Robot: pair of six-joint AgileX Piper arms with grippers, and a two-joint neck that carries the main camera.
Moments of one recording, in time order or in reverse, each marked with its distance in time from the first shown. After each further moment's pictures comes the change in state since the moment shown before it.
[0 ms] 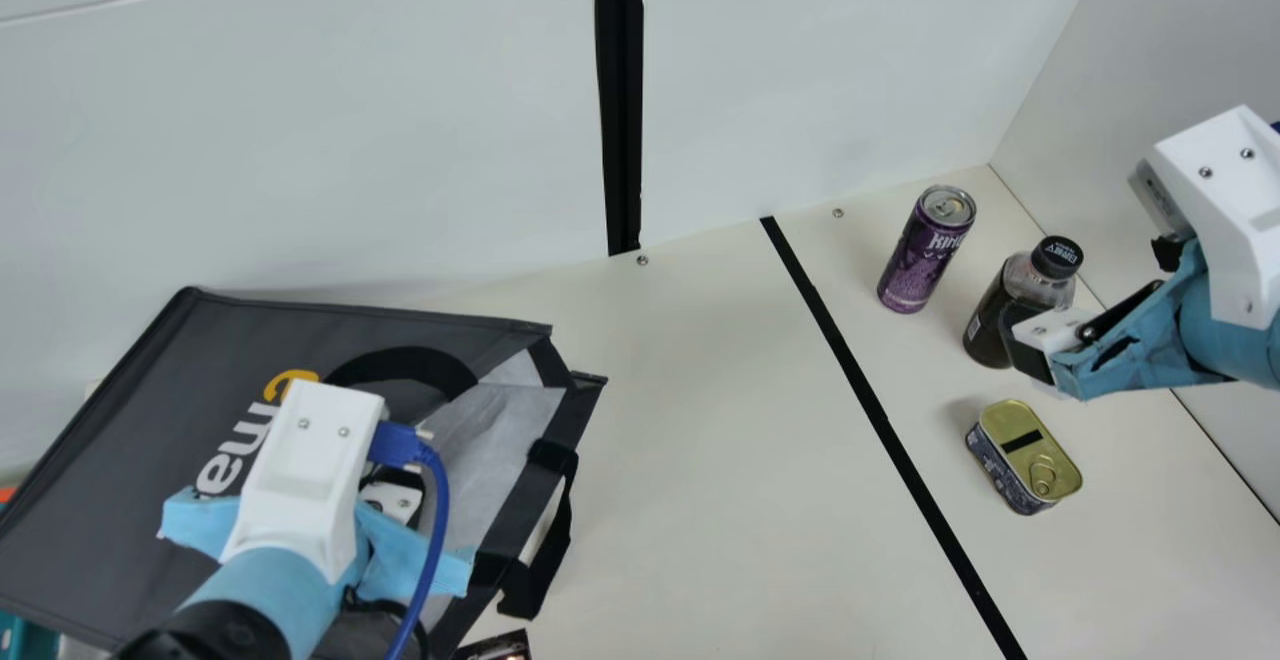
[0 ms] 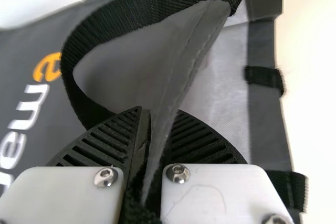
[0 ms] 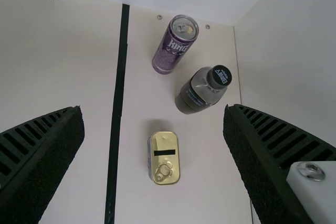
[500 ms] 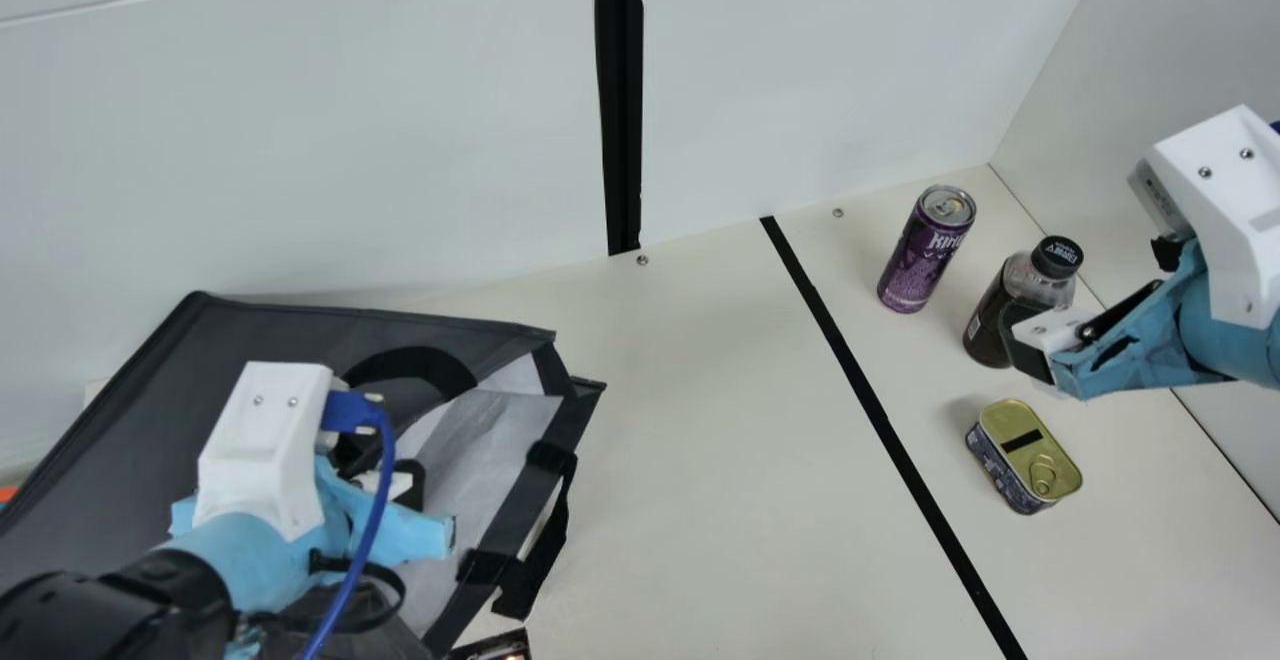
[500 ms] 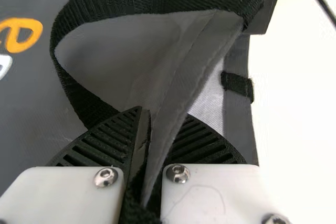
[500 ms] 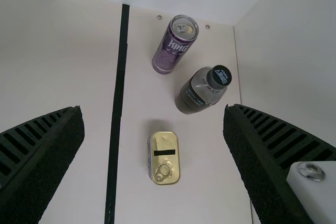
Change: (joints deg) left arm 10.2 1.9 -0.9 -26.0 -2.1 13.0; right arm 0.0 0.0 0.0 0.0 0.0 0.0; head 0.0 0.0
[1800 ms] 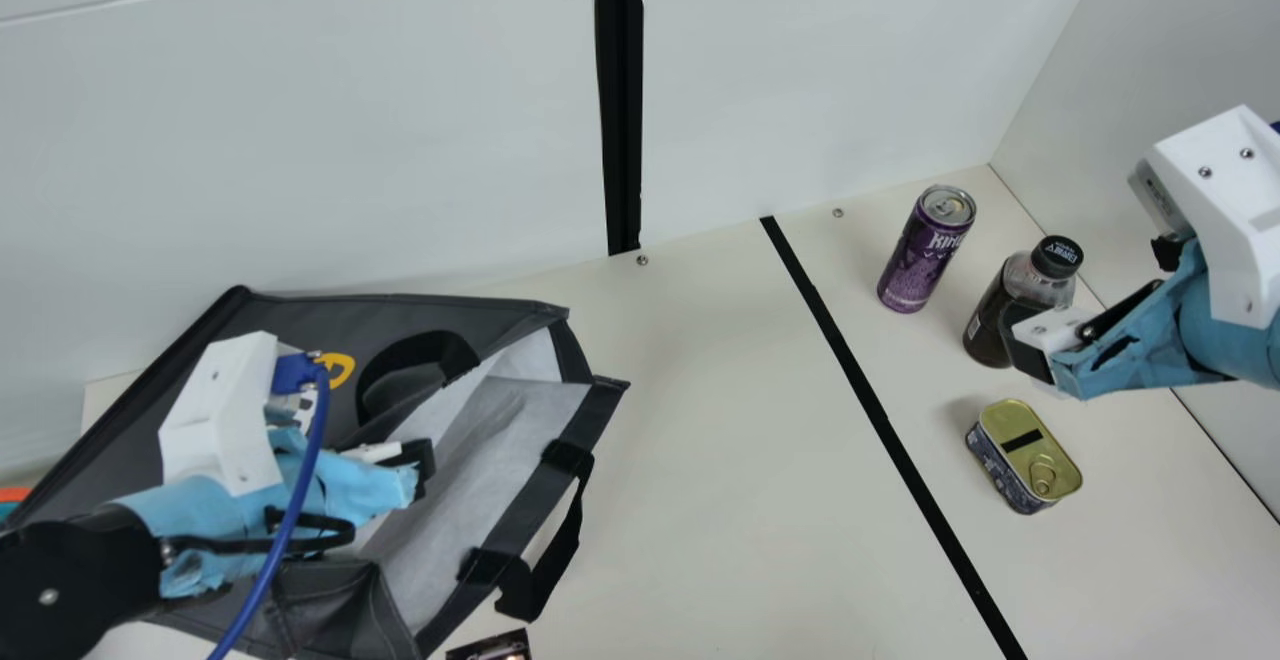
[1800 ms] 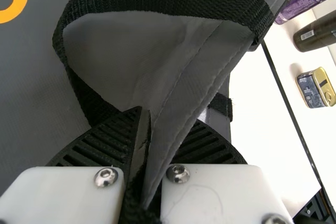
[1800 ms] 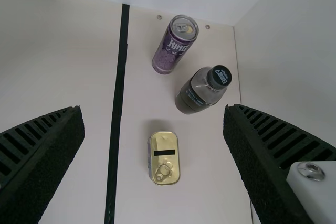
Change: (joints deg) left arm 9.3 2.6 -1.8 -26.5 1.8 15.8; right arm 0.0 0.0 0.0 0.0 0.0 0.0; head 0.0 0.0
